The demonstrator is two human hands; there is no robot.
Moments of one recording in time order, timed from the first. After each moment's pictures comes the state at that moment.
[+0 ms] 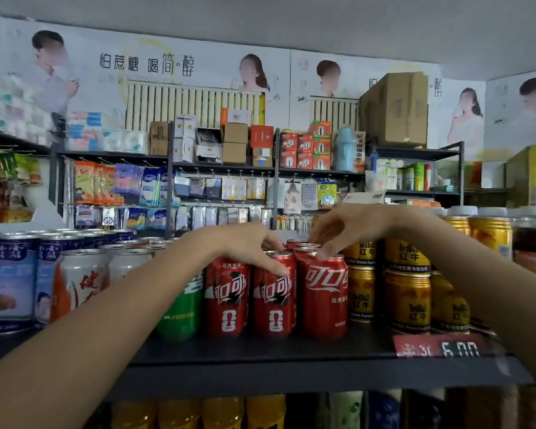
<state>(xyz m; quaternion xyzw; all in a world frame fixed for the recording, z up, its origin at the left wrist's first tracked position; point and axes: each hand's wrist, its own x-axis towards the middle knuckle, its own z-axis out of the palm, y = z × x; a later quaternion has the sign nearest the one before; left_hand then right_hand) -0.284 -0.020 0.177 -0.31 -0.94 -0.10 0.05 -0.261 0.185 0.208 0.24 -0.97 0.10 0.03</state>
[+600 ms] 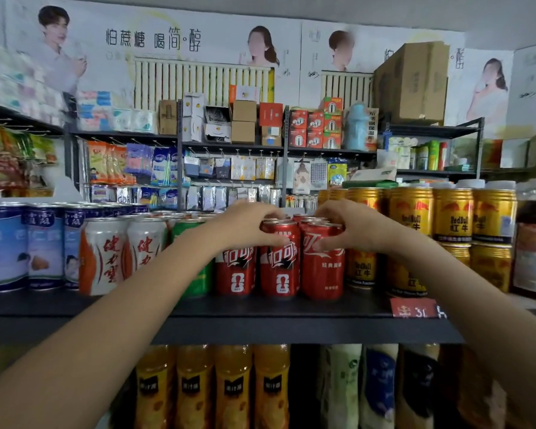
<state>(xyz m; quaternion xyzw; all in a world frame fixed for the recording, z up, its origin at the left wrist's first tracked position) -0.270 -0.026 0.144 -0.28 -0.93 -0.11 0.20 -0.244 0.176 0.150 0.16 -0.96 0.13 0.19</state>
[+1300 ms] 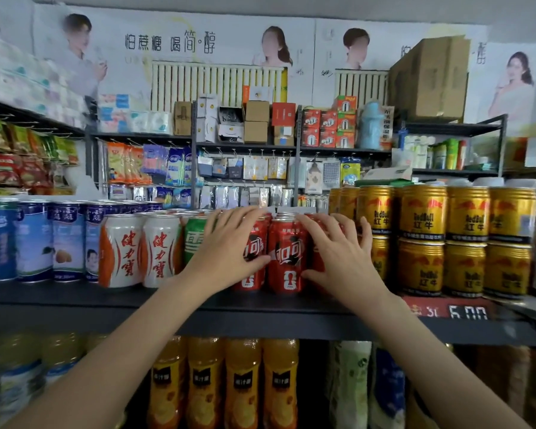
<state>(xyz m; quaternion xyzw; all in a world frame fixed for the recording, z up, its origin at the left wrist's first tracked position) -0.249 -0.057 0.089 -0.20 -0.89 -0.07 0.40 -0.240 0.137 0.075 0.16 -0.89 -0.01 0.43</state>
